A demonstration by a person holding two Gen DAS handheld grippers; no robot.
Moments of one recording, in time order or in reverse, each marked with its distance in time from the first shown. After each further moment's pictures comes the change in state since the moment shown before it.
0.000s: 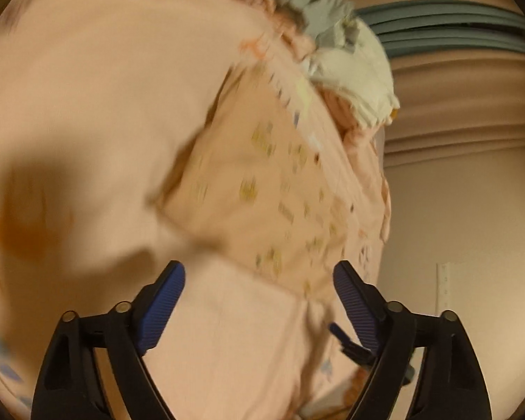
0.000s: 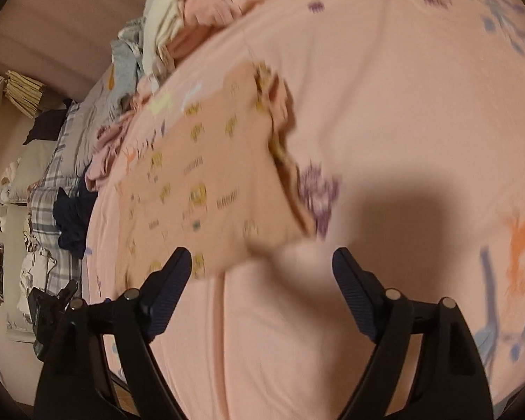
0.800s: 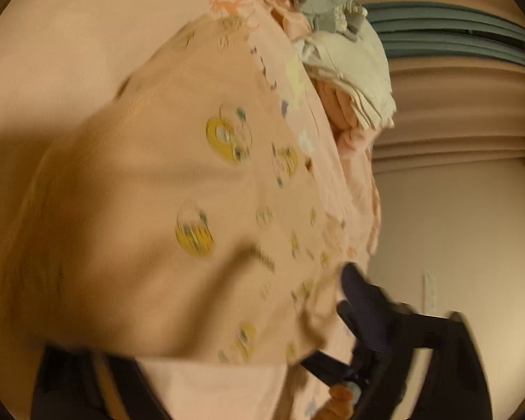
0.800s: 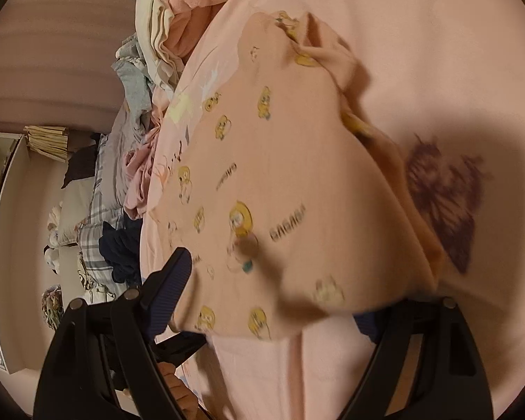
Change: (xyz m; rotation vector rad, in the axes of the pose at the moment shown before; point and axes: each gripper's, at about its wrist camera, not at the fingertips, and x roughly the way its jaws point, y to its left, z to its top) left arm 0.096 -0.016 0.044 -0.001 -0.043 -0.062; right arm 0.075 0.013 0.025 0.197 0.022 0.265
